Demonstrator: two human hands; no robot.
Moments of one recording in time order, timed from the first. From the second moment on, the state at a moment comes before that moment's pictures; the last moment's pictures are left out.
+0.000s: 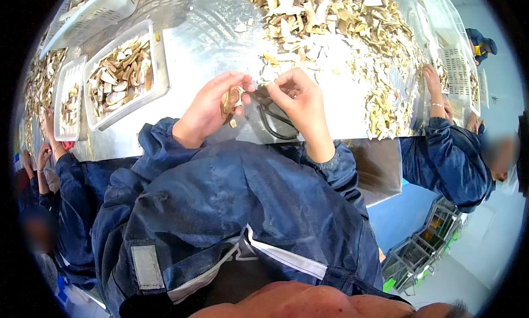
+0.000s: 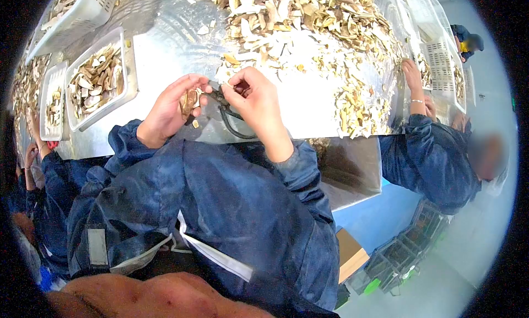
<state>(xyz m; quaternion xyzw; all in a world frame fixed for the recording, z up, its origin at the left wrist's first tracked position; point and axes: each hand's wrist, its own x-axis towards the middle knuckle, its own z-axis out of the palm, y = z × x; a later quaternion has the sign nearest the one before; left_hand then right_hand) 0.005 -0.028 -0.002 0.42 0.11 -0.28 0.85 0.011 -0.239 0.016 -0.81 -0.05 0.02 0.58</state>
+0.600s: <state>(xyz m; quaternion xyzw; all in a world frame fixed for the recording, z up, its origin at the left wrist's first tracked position) 0.000 -0.031 -0.004 0.38 0.12 -0.31 0.86 0.064 -0.233 -0.007 -0.94 -0.17 -0.13 0.25</state>
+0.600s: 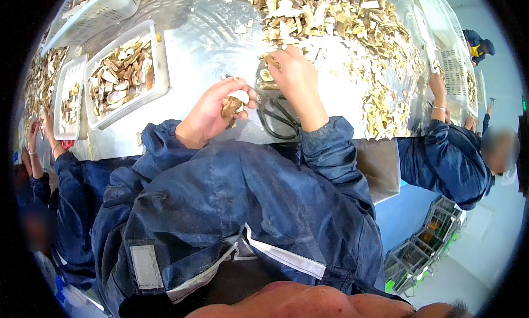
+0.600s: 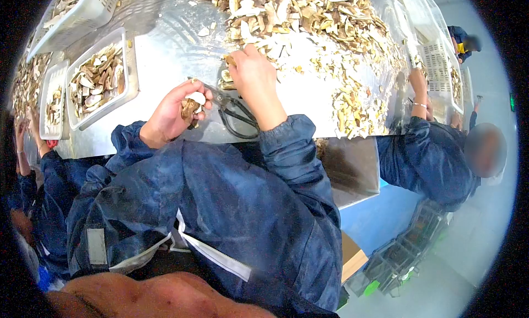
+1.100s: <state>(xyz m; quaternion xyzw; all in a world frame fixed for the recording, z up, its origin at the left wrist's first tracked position) 0.001 -0.037 0.003 0.44 0.12 -0.28 0.84 0.023 -0.228 0.016 -0.85 -0.10 -0.02 0.51</state>
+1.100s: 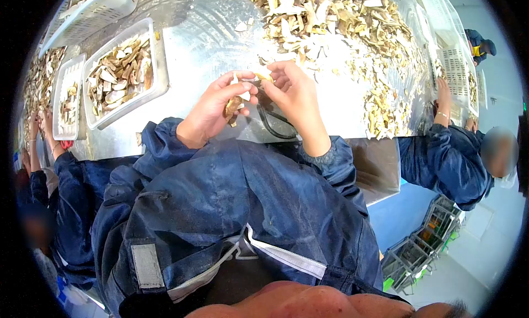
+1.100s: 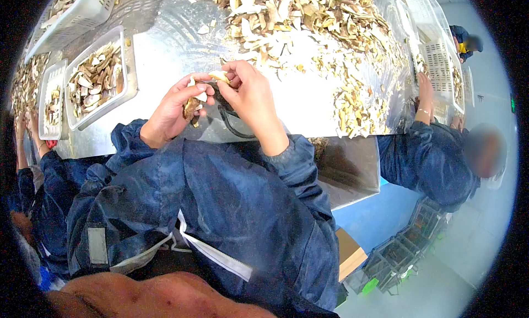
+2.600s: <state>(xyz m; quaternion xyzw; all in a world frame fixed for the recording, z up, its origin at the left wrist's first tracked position) 0.018 0.076 0.045 0.68 0.08 0.13 0.72 0.050 -0.280 -0.020 -0.96 0.00 -0.12 0.26</state>
